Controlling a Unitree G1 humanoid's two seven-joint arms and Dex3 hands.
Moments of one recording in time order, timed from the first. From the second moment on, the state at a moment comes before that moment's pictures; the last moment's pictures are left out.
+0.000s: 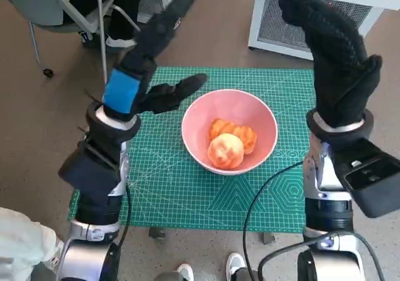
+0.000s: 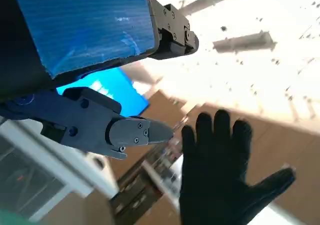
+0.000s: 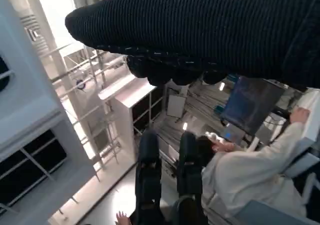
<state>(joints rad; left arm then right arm) -0.72 0.19 0.04 0.23 -0.04 -0.57 -0.25 -0.81 -0.15 -0.12 0.35 0.19 -0.72 0.30</state>
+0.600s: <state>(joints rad) -0.65 0.18 0.04 0.18 -0.14 -0.51 -0.27 -0.82 -0.16 -0.12 0.41 0.20 -0.74 0.32</state>
